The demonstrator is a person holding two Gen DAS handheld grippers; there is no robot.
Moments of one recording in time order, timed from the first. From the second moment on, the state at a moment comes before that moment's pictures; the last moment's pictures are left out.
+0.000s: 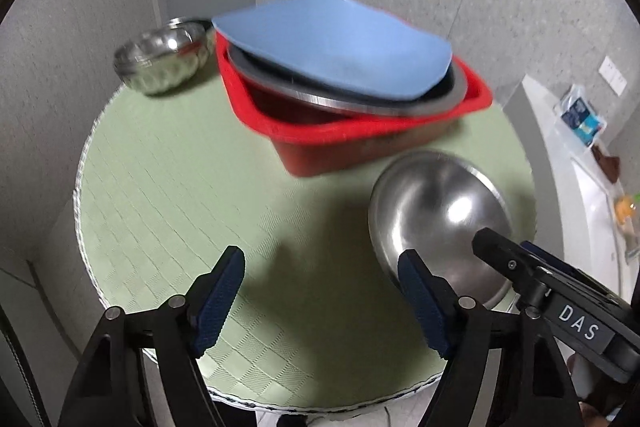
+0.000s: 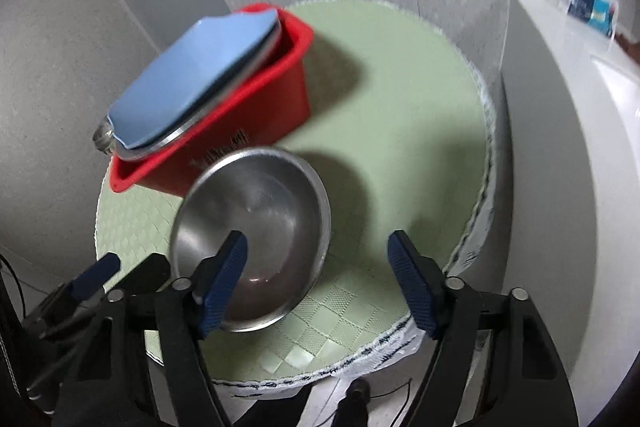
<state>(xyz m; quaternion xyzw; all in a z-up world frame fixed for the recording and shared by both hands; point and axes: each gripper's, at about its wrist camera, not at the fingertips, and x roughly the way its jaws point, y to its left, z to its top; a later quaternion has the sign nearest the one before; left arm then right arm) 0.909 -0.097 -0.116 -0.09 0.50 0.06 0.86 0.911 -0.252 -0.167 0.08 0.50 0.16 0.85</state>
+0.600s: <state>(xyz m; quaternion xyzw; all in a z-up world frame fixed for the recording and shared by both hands) 0.942 -0.114 -0.125 -0.09 0.50 -0.05 0.86 0.894 -0.258 -0.155 0.12 0.51 0.20 0.83</state>
